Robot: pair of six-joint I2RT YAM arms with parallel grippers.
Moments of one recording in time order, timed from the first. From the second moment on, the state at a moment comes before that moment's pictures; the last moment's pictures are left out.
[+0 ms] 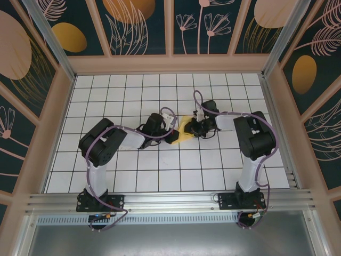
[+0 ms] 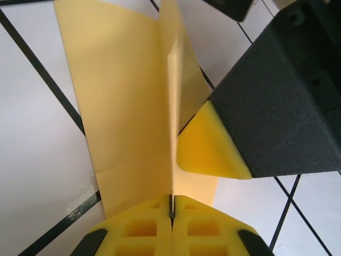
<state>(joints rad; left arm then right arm) -0.67 1.98 0.88 0.47 0.45 -0.42 0.36 1.90 1.00 -0.21 -0.67 0.59</state>
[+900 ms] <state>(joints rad) -0.63 2.05 1.00 0.35 0.54 -0.54 0.34 1.82 0.95 -0.05 -0.71 0.62</state>
